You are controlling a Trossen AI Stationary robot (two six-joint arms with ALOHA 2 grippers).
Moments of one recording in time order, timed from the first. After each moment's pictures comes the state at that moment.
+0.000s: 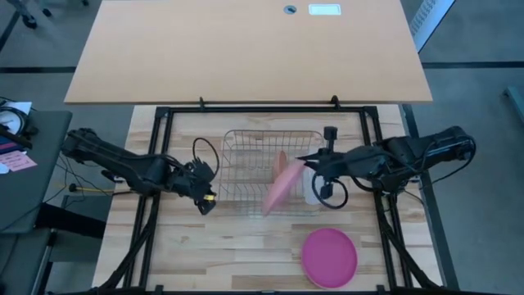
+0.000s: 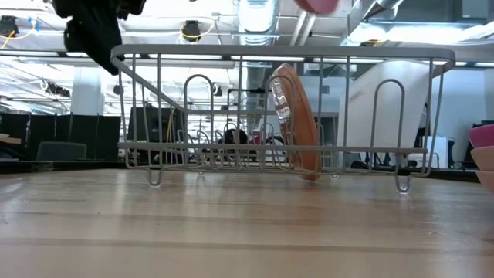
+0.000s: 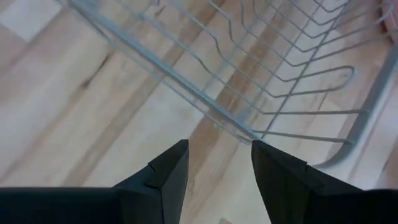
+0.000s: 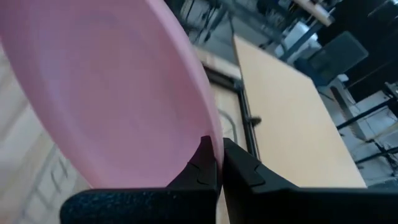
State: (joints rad) left arm -0.33 1.15 0.99 -0.88 -0.31 -0.88; right arm 0.32 1.25 1.43 -0.65 0.57 -0.27
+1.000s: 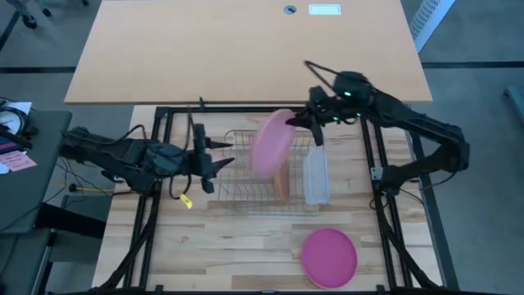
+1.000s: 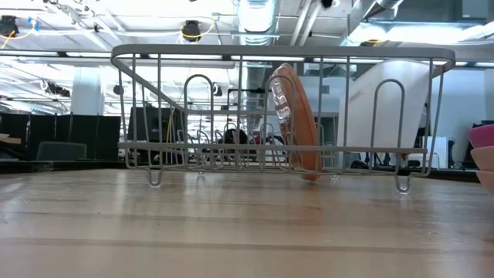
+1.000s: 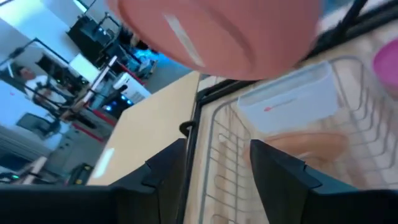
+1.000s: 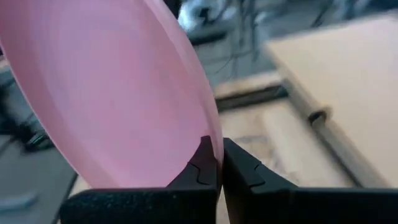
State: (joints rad) left arm -0.29 1.11 1.27 -0.46 -0.69 0.48; right arm -0.38 1.30 1.44 -0.47 -0.36 0.10
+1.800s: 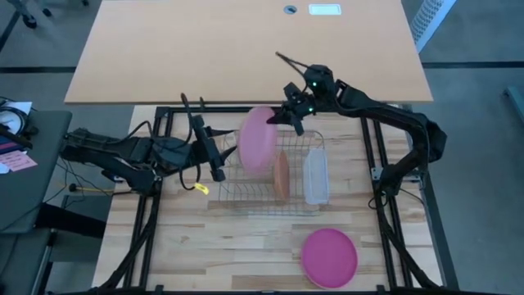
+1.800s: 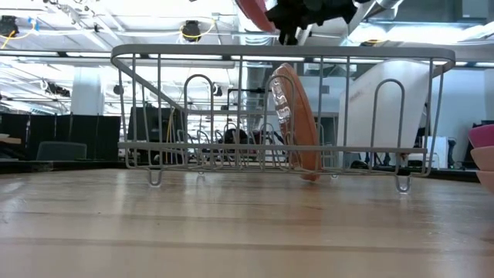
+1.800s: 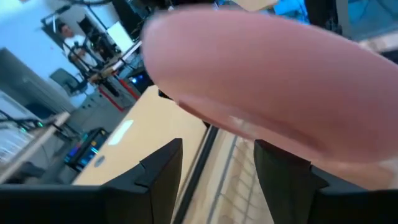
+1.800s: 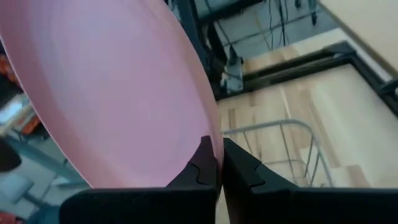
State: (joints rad) left arm -0.23 1.15 1.27 -0.37 -0.79 0.30; right arm -0.50 1.56 1.43 -0.26 -0.69 0.18
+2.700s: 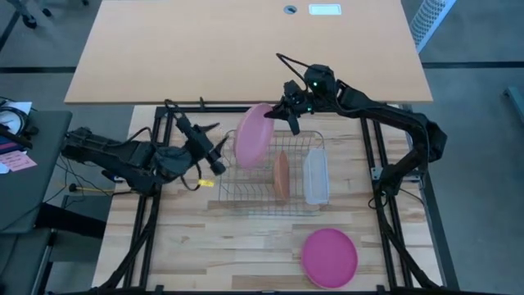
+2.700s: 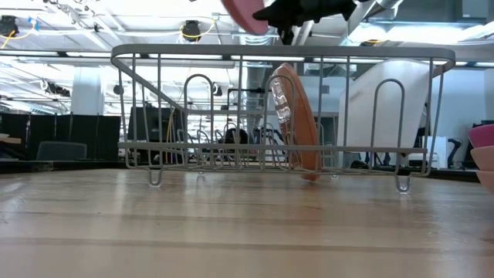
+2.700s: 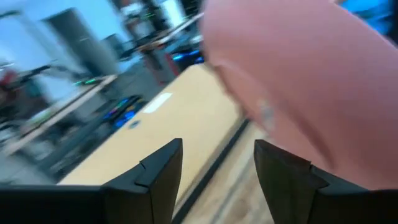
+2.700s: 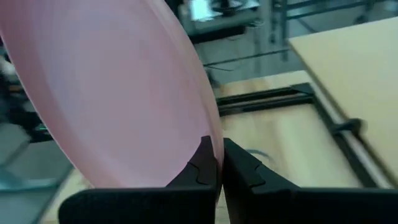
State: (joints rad) left arm -0.28 1.15 1.25 -0.43 -1.11 0.10; right arm -0.49 1.56 1.43 -0.20 -0.56 0.03
